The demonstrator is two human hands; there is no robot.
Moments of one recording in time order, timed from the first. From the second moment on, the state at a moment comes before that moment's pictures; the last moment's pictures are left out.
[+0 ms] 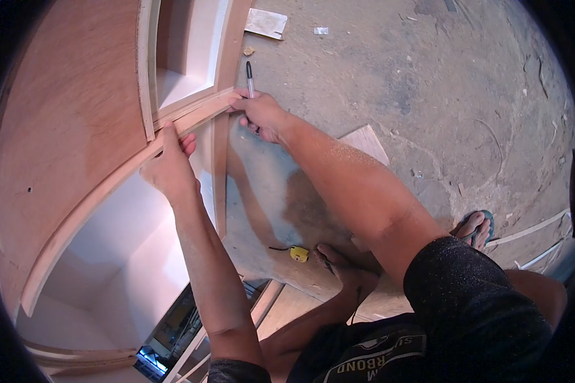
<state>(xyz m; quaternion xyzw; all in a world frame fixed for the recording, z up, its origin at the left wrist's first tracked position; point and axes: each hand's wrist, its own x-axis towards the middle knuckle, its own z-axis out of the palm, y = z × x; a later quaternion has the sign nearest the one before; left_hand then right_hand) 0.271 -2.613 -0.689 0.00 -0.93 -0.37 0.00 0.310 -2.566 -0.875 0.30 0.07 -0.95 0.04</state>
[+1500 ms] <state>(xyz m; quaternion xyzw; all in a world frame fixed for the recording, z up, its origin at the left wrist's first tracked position) 0.272 -2.607 -0.690 0.04 -0.93 -0.36 0.02 0.317 -2.523 -0.879 0.21 0.53 -0.81 -0.12</state>
